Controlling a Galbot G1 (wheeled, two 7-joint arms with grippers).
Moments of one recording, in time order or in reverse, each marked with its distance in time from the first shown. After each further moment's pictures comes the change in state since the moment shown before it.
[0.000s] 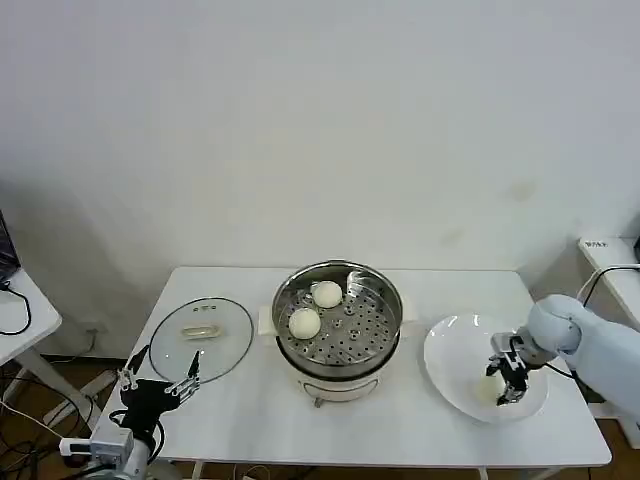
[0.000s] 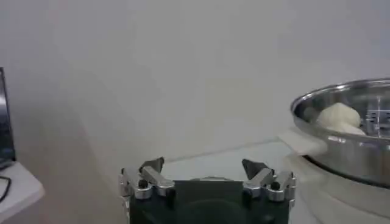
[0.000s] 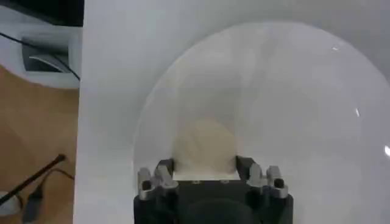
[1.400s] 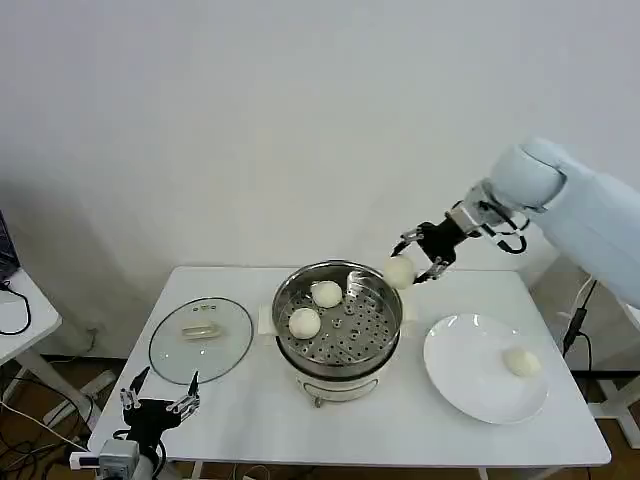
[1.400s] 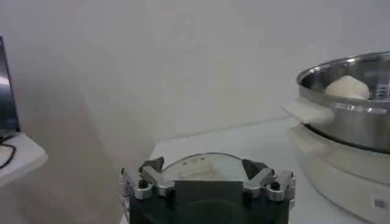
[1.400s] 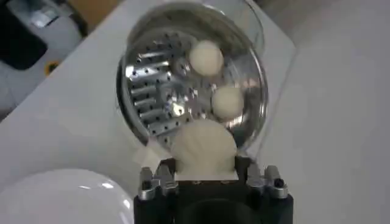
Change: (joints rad) left arm 0.042 -0.033 -0.001 0.058 0.024 -0.014 -0.021; right arm 0.647 0.252 -0.196 0.071 0.241 0.508 -0.117
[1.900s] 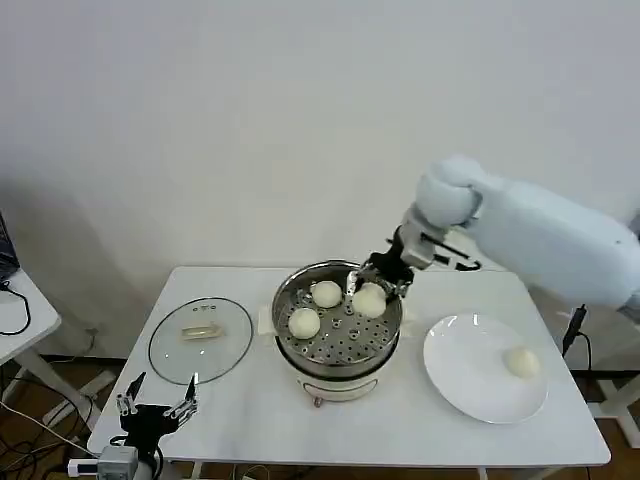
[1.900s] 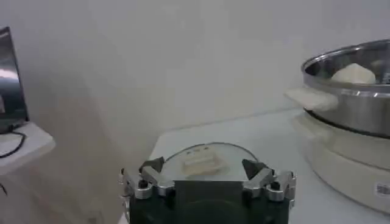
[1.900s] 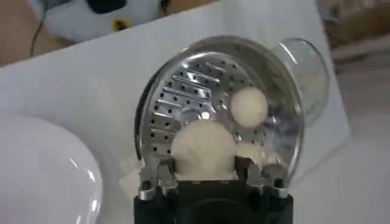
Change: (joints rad) left arm 0.025 -0.025 -0.009 -0.015 0.017 -0.011 -0.004; right arm -0.012 0.193 -0.110 -0.005 -0.200 0.216 0.008
